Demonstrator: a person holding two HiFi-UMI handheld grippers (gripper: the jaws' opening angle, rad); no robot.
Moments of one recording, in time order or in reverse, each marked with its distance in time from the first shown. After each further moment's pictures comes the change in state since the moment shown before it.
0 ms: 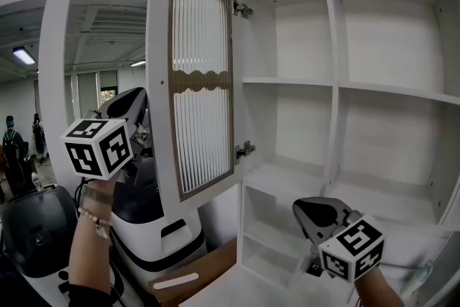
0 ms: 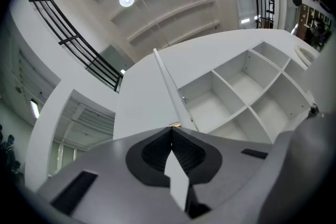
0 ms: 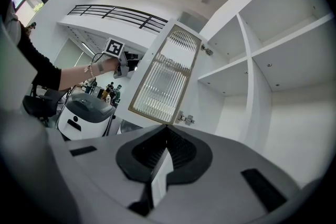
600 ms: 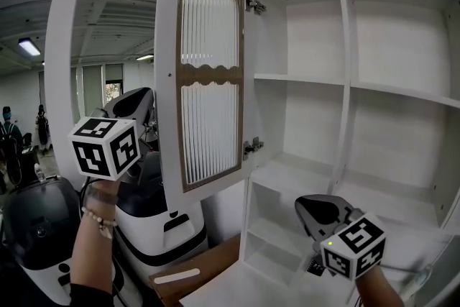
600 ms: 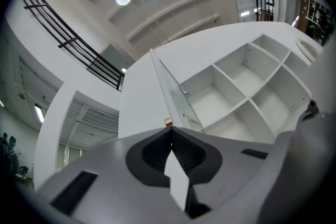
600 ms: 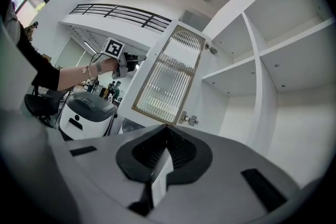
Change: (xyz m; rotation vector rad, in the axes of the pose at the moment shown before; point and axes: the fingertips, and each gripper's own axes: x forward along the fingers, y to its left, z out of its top) left arm -0.008 0.002 -0.015 0.044 0.052 0.034; right arm 0.010 0.003 0.001 -0.012 0.008 0.023
